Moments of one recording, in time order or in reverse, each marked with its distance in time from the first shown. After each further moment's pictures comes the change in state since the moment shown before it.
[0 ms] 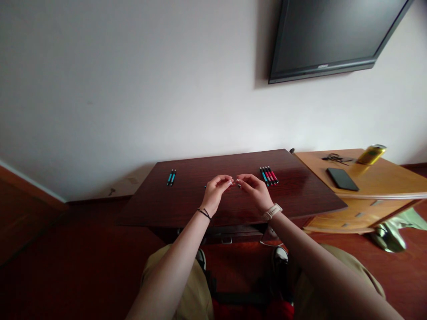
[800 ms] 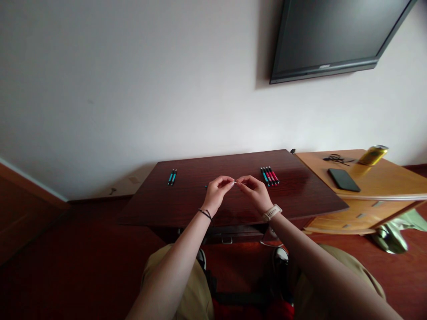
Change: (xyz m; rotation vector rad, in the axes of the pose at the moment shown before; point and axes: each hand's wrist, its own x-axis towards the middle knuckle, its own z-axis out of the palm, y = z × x) left_hand -0.002 0.007 0.000 0.187 -0.009 0.104; right_hand -0.002 0.003 0.003 -0.076 -0.013 -0.070
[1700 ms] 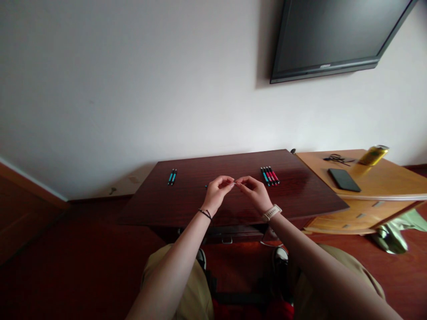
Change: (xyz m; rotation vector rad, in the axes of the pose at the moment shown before) left_hand 0.003 -0.009 -0.003 0.047 -0.024 -0.003; right_hand 0.000 0.002 0.000 -0.005 -0.013 0.012
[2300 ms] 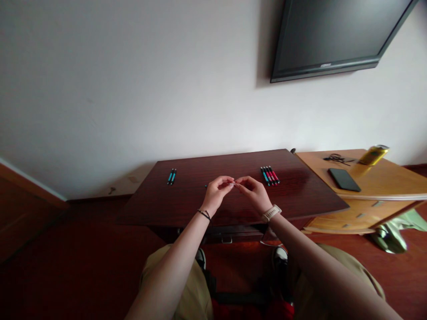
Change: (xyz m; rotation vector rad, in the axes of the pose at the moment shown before) left_hand -0.002 0.000 0.000 -0.035 -0.029 0.000; right_hand -0.001 0.002 0.001 0.048 -0.014 0.028
